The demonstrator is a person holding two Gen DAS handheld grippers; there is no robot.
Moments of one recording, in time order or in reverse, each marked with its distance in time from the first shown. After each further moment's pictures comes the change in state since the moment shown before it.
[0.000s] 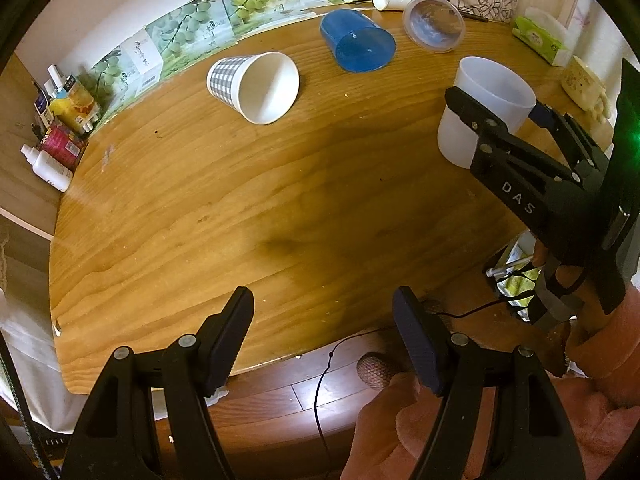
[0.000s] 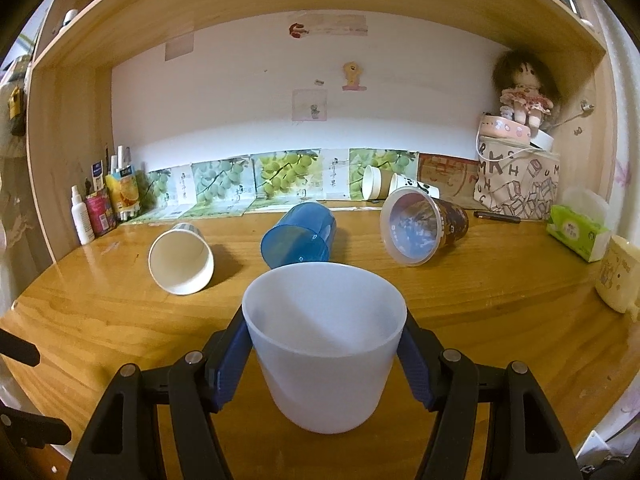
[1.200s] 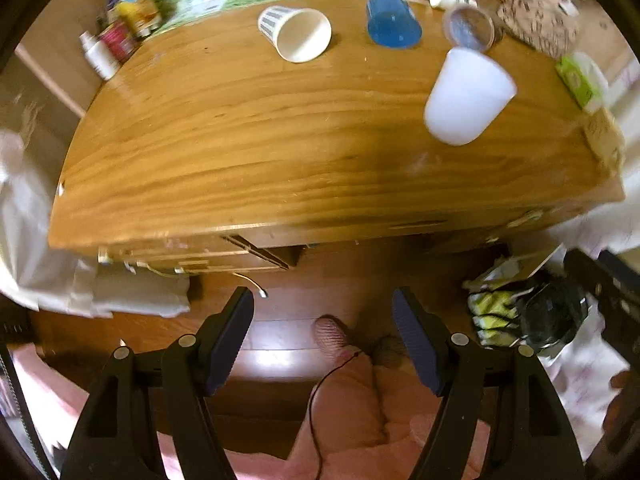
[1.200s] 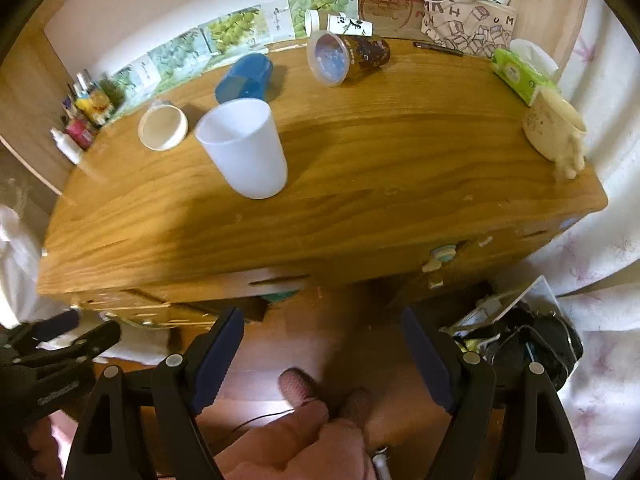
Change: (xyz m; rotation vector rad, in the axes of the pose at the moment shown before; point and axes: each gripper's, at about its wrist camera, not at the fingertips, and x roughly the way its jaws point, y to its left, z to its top) left arm -0.050 -0.040 -0.041 -0.343 0.110 0.020; right arm -0.112 -0.059 0.015 0.153 0.710 -0.015
